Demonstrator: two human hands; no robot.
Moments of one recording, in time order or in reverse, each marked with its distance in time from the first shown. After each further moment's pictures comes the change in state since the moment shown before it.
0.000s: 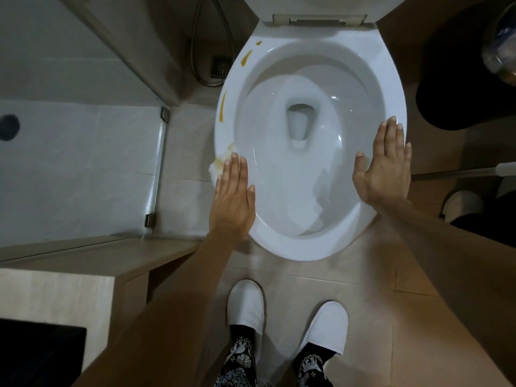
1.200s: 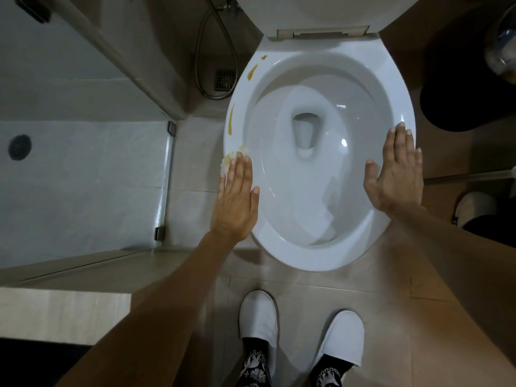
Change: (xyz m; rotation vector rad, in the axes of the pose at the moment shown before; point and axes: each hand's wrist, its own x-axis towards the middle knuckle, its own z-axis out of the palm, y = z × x) left_hand 0.023 -0.017 -0.022 -0.009 -0.054 0.109; right_hand 0.000 -0.001 0.000 -0.001 0.022 -0.009
